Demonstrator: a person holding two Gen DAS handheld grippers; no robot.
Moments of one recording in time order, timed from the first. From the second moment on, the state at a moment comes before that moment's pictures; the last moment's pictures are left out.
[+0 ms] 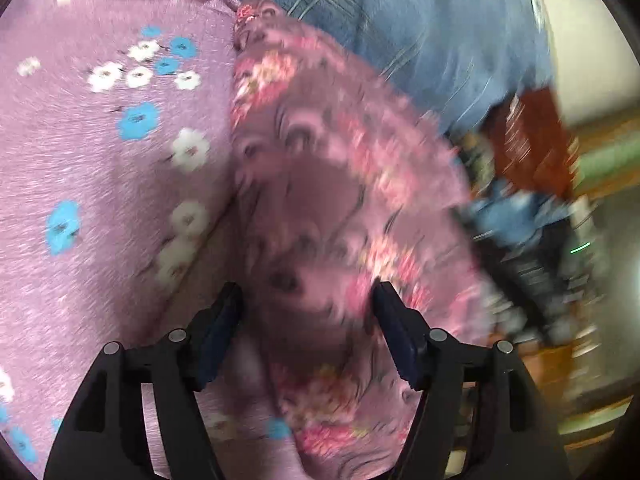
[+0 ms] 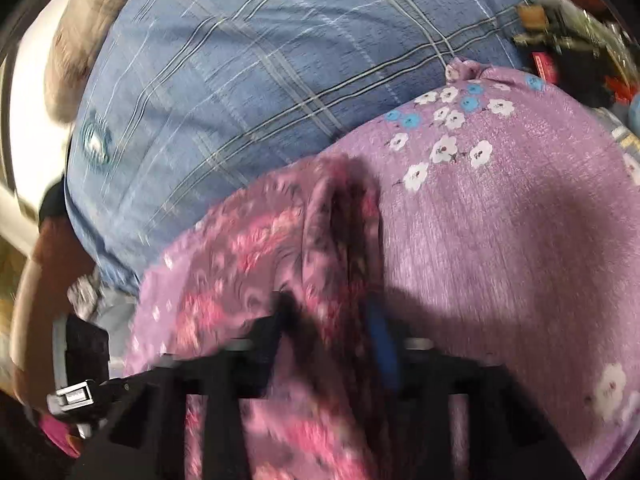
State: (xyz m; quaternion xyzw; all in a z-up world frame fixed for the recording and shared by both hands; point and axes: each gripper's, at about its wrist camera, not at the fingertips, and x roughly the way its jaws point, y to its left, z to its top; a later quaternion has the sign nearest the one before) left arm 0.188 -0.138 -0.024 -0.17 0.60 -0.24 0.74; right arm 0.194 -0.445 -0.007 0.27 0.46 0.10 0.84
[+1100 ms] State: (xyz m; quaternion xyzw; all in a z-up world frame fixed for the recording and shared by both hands) left arm 0.170 -0.114 0.005 -0.18 0.60 -0.28 0.73; right arm 0.114 -0.465 0.021 0.29 0.44 0.05 0.85
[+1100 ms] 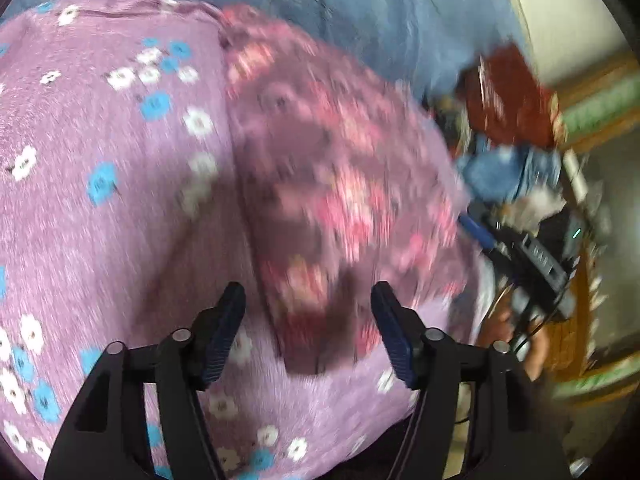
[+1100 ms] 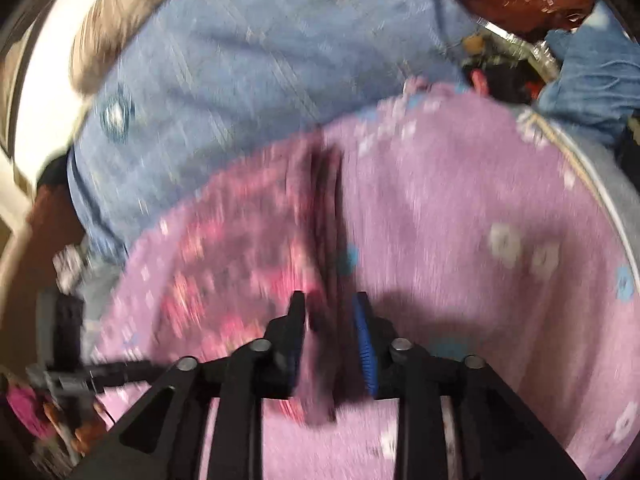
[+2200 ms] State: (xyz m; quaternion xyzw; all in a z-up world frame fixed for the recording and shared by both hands) left arm 0.161 -0.092 0.056 -0.14 0.53 -0.22 0.81; right arm 0.146 -0.356 0.050 0.19 0.42 0.16 0.87
